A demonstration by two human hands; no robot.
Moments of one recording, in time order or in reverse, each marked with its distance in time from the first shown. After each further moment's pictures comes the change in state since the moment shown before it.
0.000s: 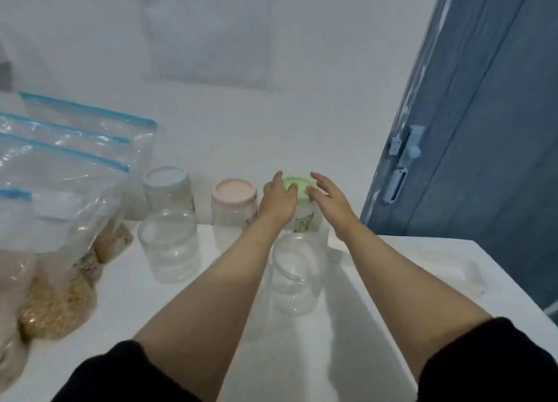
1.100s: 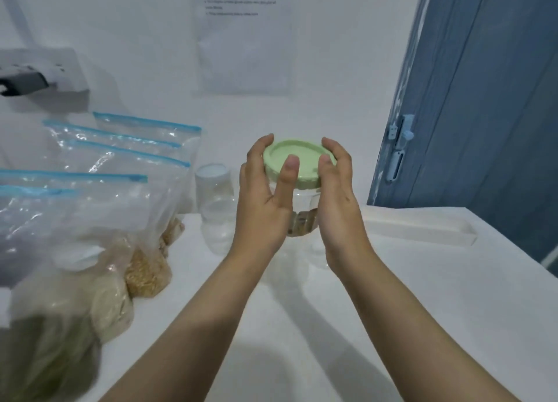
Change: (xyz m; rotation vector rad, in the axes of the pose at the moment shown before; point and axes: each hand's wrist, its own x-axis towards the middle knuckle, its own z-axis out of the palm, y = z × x) left_hand -0.227 0.022 -0.141 -0.313 0.250 0.532; right_hand -0.238 -0.179 0.101 0.282 0.244 -0.206
